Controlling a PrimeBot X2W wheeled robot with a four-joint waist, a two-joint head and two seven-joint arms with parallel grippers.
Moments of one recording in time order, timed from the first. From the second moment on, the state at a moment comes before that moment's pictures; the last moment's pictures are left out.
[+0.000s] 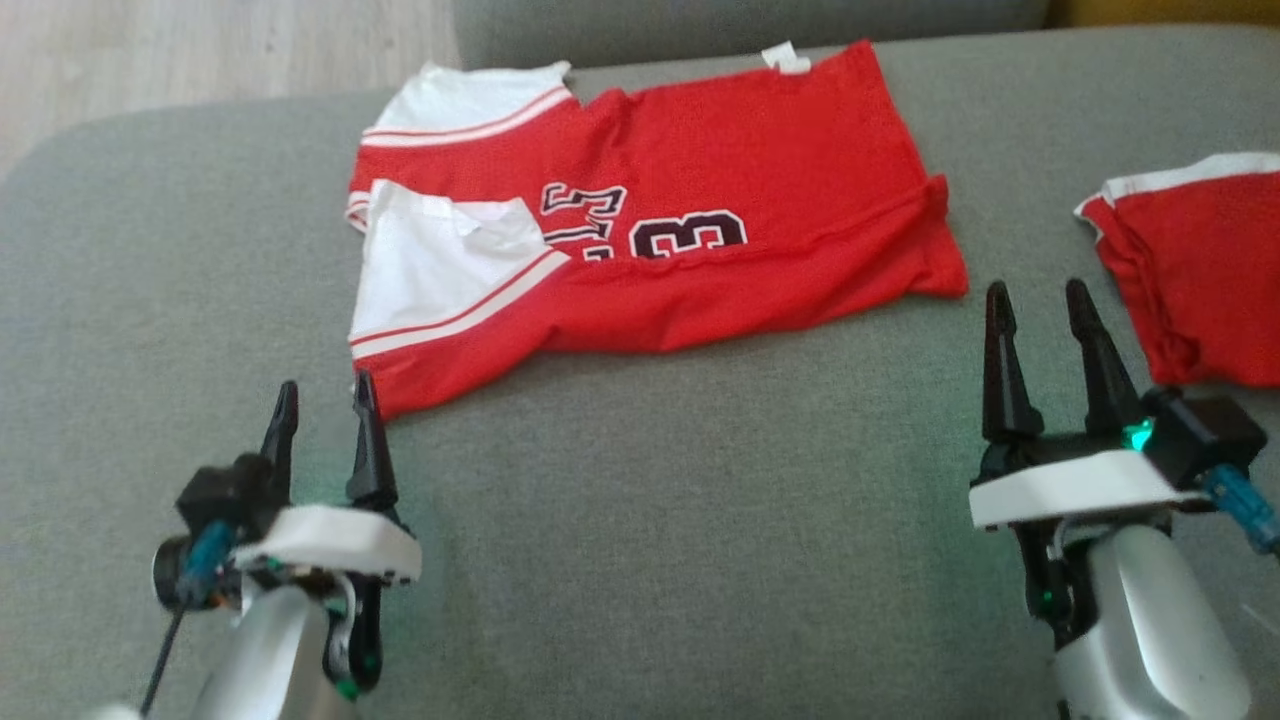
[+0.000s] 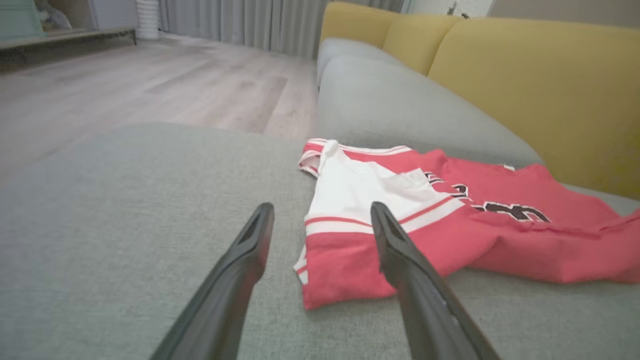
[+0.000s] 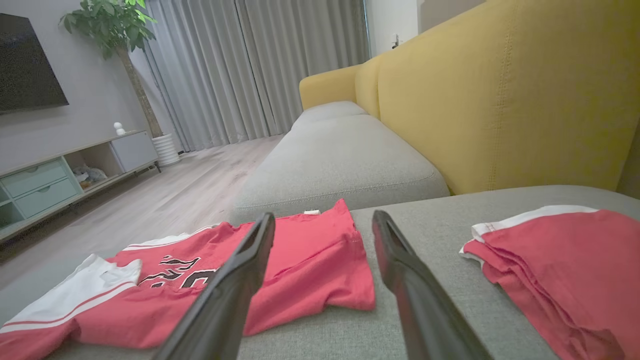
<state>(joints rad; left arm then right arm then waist) -0.28 0.11 -0.17 0.51 -0.40 0.02 -0.22 -0.21 -0.05 0.03 0.28 0.21 0.12 -0.26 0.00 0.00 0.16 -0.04</state>
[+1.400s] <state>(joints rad) -0.53 0.11 -0.22 0.59 -0.38 -0.01 -0.25 -0.52 -0.05 -0.17 0.66 0.03 0.12 -0.09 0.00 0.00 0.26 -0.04</state>
